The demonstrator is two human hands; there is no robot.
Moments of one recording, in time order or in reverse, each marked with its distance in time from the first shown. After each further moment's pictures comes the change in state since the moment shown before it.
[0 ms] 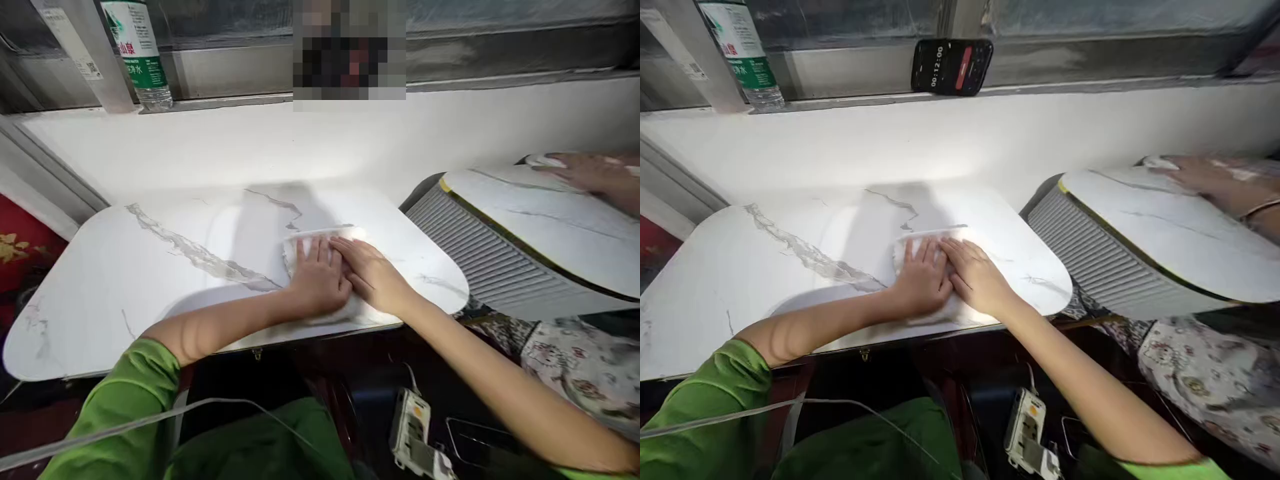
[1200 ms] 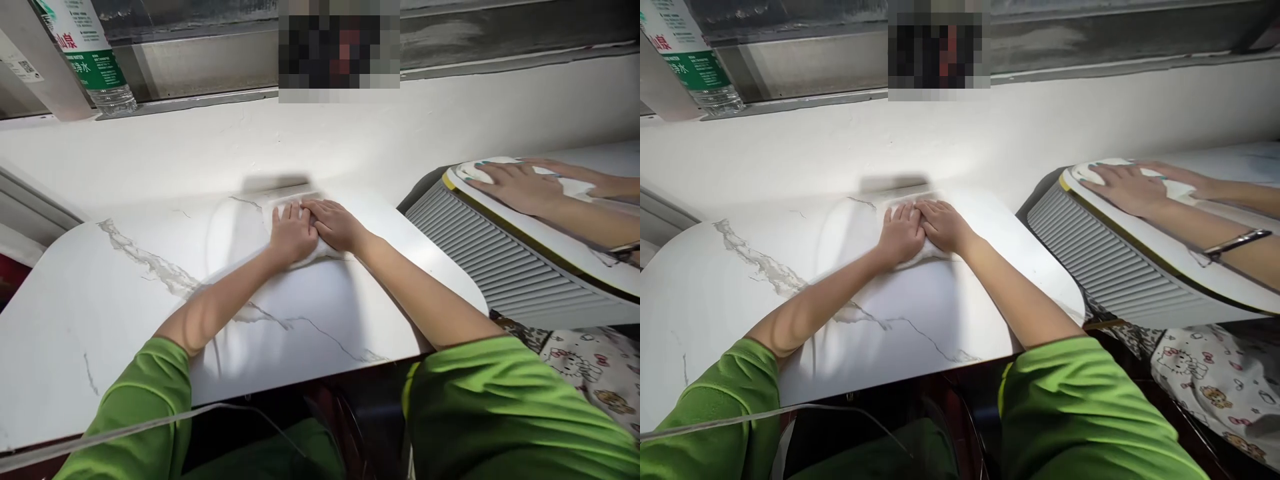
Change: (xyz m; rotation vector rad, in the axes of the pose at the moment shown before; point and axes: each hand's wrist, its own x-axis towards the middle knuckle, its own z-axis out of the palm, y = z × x) left_hand 0.112 -0.065 0.000 -0.009 0.073 -0.208; right_hand 0.120 0.082 0.032 0.055 -0.060 0.098
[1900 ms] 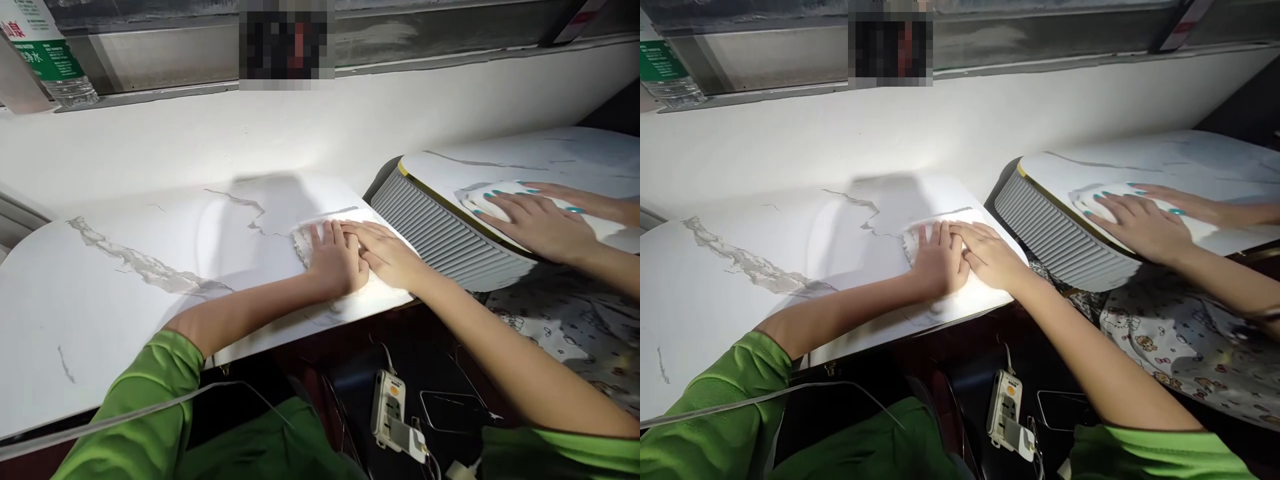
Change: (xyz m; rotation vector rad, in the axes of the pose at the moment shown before) left_hand -0.060 0.123 0.019 -0.038 0.015 0.263; right_hand -0.158 0.011 -0.056 -0.038 0.041 0.072
